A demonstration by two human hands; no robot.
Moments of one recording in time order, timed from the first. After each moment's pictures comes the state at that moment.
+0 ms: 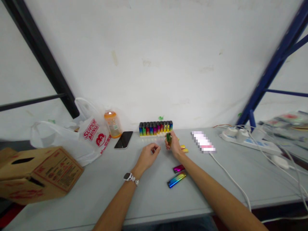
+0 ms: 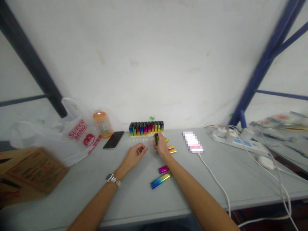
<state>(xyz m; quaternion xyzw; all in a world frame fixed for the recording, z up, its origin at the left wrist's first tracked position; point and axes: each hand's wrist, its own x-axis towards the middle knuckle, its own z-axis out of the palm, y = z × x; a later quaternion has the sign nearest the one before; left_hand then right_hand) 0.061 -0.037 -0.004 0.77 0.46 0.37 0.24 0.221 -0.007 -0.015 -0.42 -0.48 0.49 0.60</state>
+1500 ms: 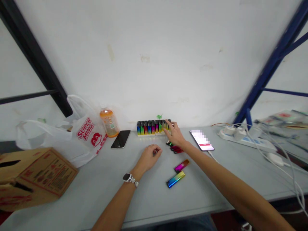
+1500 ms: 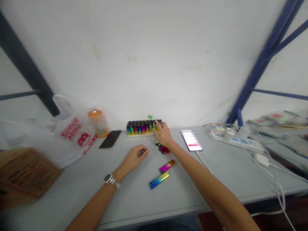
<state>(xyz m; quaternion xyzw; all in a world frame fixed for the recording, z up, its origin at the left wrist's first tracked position) 0.066 -0.034 -0.016 0.81 0.43 0.32 0.24 0.270 0.030 0.000 -0.56 -0.74 -0.03 0.37</state>
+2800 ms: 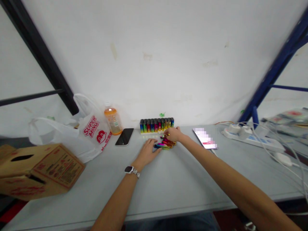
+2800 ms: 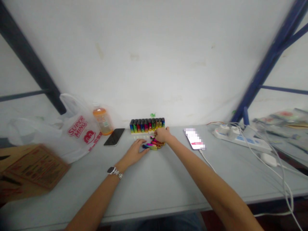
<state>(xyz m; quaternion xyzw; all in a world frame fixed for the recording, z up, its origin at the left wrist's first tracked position) 0.046 -0.015 -0.030 0.83 0.44 0.31 0.16 0.250 0.039 0.020 -0.59 -0.79 0.08 0.12</state>
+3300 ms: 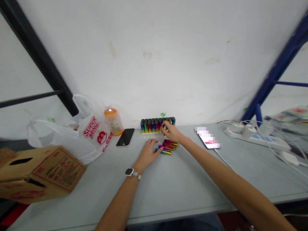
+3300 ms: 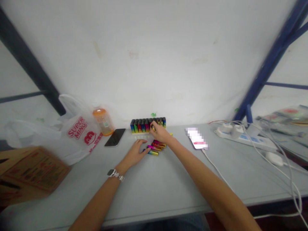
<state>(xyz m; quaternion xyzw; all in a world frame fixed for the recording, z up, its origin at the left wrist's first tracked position) 0.044 -0.014 -0.033 0.81 0.45 0.33 0.18 0.236 0.037 0.015 -0.46 -0.78 0.17 0.39</state>
